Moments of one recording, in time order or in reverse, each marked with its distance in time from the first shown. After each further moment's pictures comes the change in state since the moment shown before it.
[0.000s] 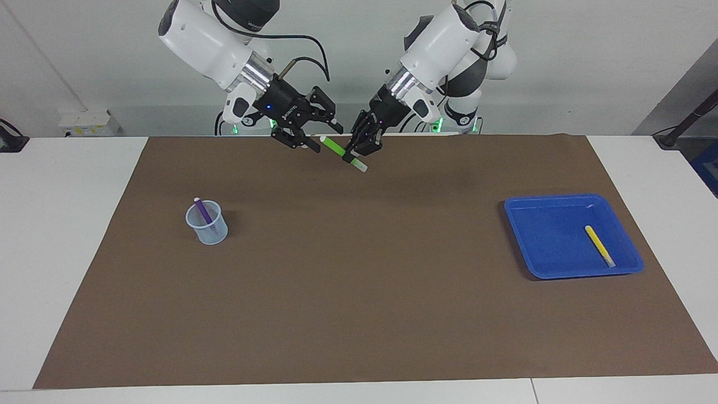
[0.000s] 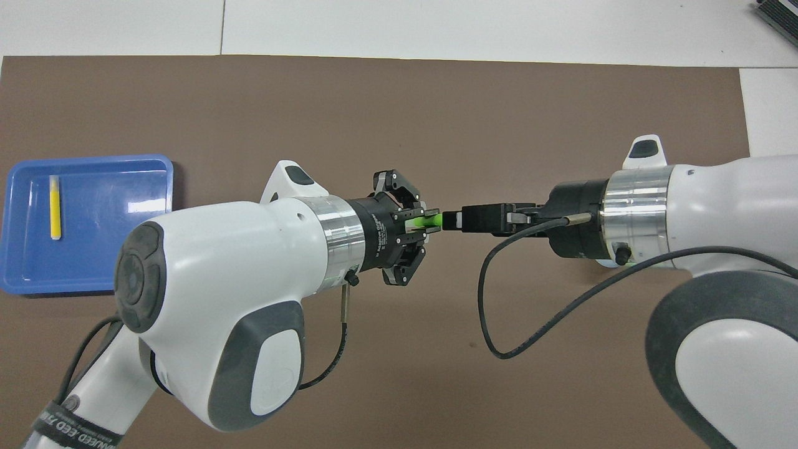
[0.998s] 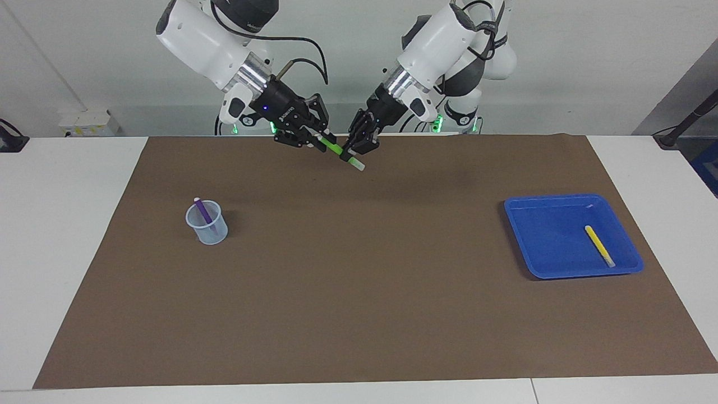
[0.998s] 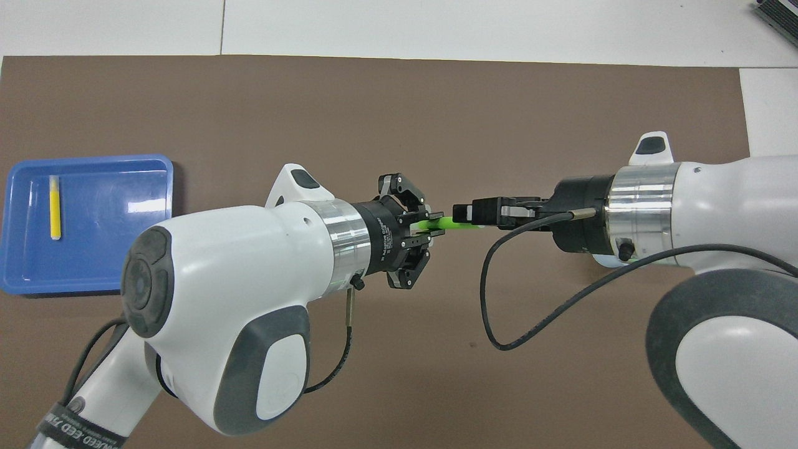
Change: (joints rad) left arm -0.012 0.000 0.000 -0.001 0.000 0.006 -0.004; right arm -0.002 0.001 -0.002 -0.005 -0.007 0.032 0.001
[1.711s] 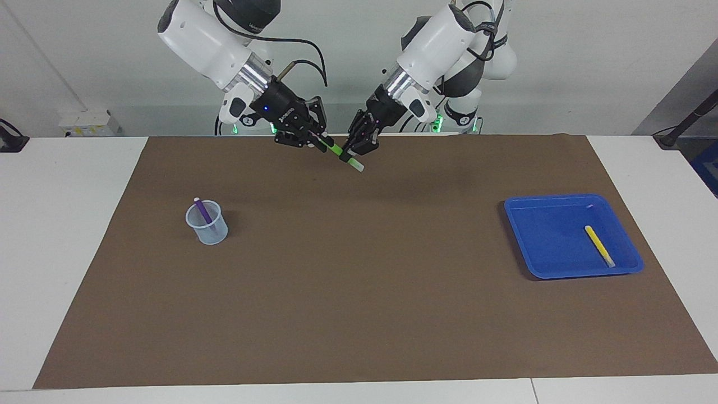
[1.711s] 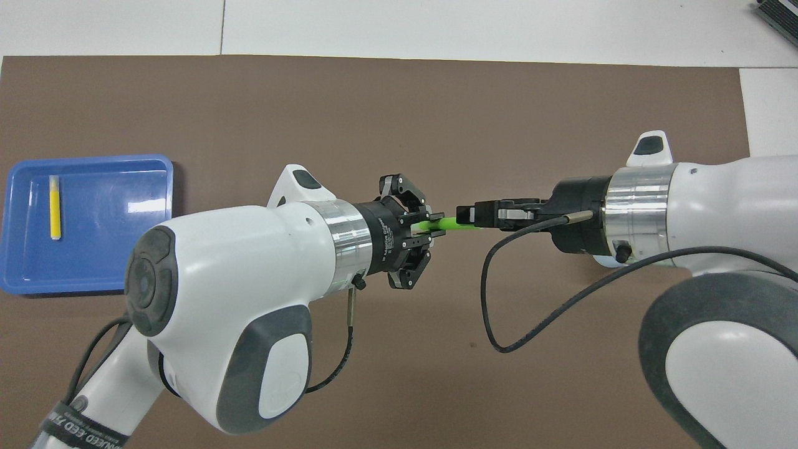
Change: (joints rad) left arm -0.002 0.005 -0.001 -0.001 -0.001 0.001 -0.001; right arm 0.002 0.000 0.003 0.002 -0.036 0.001 -0.016
